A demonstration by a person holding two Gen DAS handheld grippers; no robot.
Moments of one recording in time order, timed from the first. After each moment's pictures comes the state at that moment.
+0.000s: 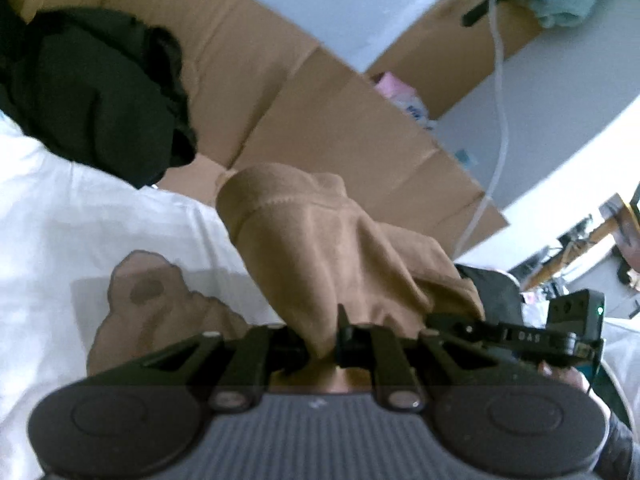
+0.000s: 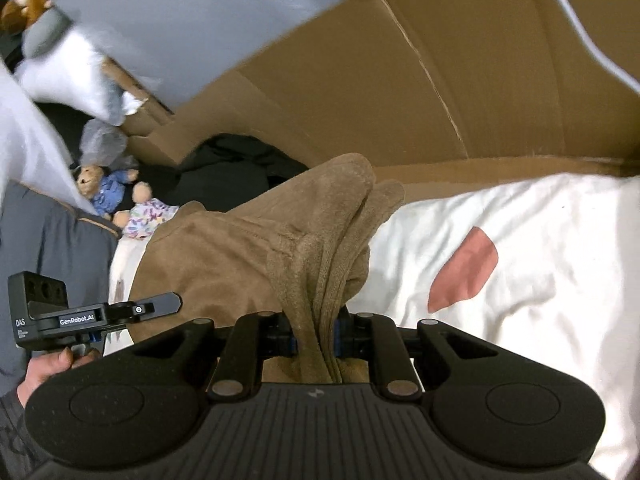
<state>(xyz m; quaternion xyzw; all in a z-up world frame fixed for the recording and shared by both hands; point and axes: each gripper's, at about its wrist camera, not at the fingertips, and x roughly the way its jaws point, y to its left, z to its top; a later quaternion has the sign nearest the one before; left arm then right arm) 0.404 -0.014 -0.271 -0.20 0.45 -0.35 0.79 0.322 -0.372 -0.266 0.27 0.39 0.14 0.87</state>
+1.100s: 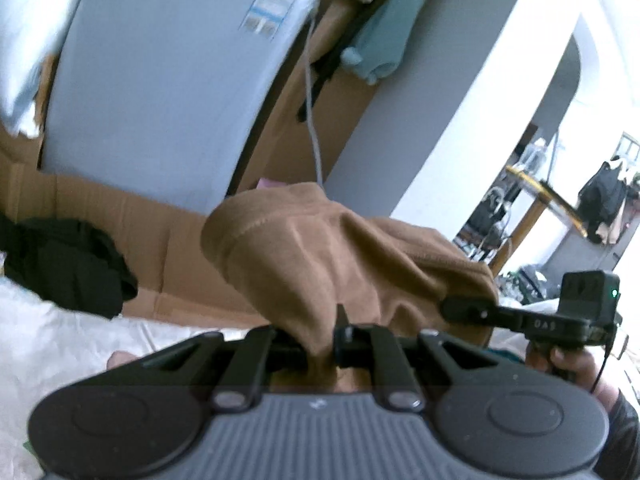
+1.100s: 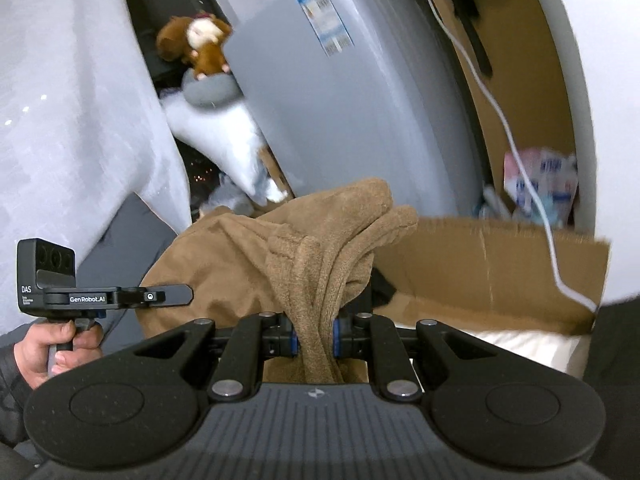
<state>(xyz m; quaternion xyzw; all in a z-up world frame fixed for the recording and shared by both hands) 0.266 -0.036 -0.001 -0.12 0.31 -0.39 0.86 0.153 -0.370 0.001 0.17 0.23 0.19 0.94</state>
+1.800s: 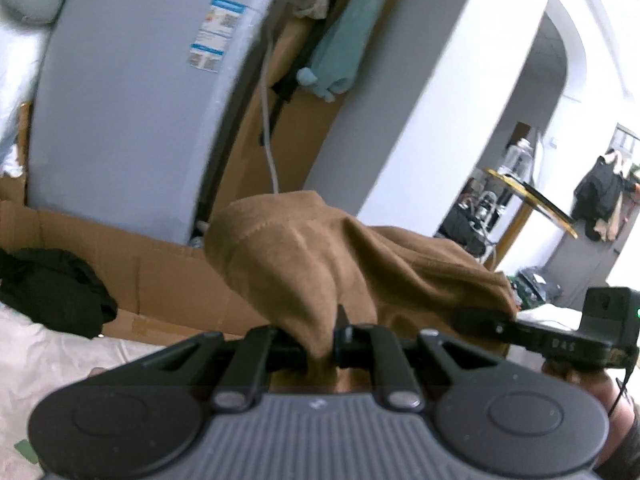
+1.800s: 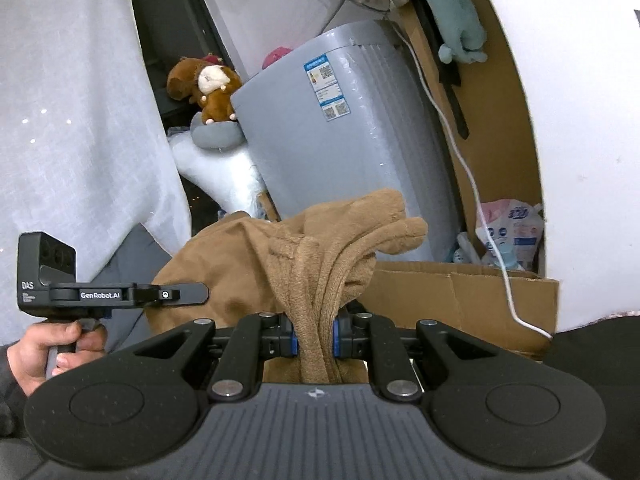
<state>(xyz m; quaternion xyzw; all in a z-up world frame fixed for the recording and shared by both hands) 0.223 -0.109 0.042 -0.09 0.30 -0.39 0.87 0.078 -0.401 0.040 0.16 0.20 0.16 0.96</state>
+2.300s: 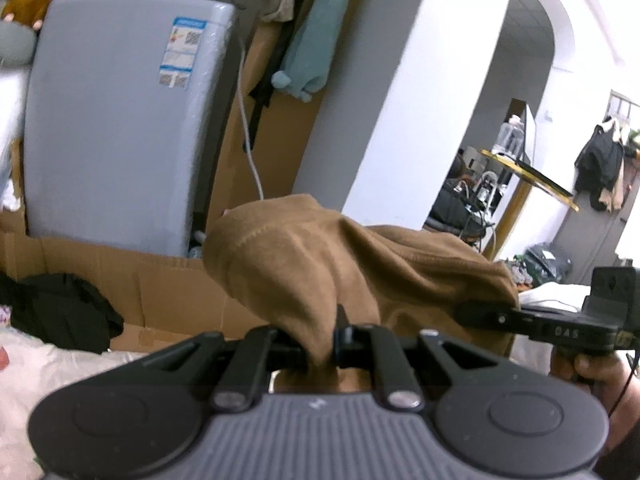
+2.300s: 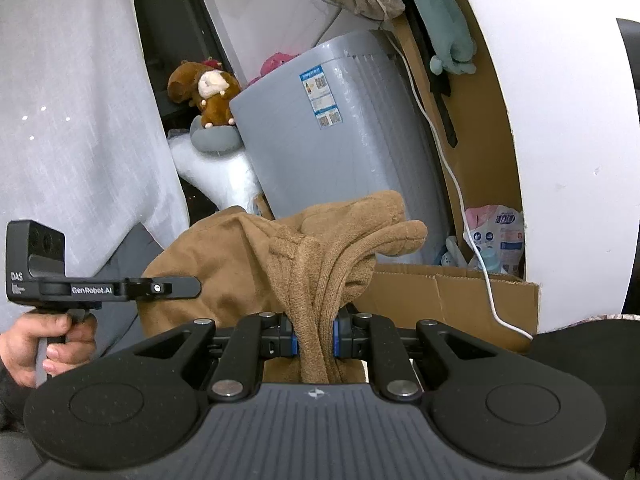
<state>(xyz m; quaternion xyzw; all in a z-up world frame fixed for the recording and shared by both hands) 0.193 -0.140 0.077 -0.04 0.28 -0.38 0.88 0.051 -0.423 0.053 0.15 0.19 0.16 0.96</state>
